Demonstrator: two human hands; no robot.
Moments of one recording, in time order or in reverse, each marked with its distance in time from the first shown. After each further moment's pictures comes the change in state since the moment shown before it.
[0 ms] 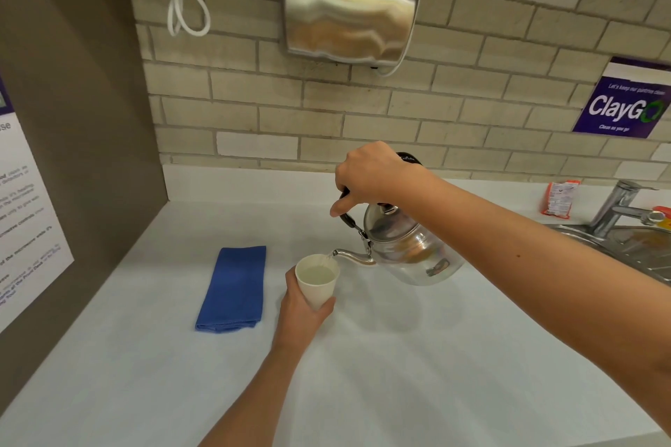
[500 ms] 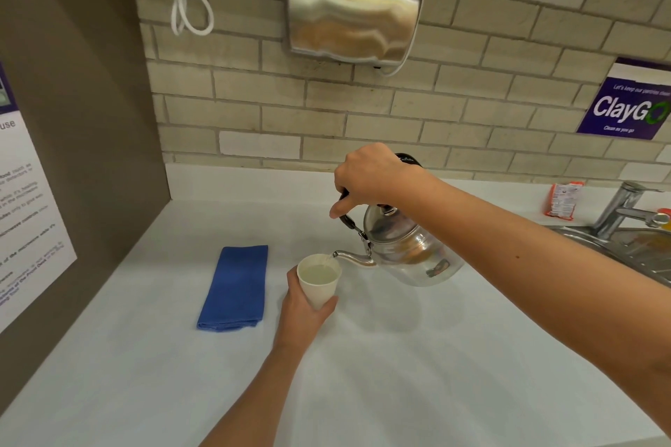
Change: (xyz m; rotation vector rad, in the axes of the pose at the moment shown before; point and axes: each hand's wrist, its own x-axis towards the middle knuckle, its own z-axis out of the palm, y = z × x) left_hand 0.001 0.001 0.000 -0.011 -0.008 0.002; right_hand 0.004 -0.004 0.002 0.012 0.003 0.000
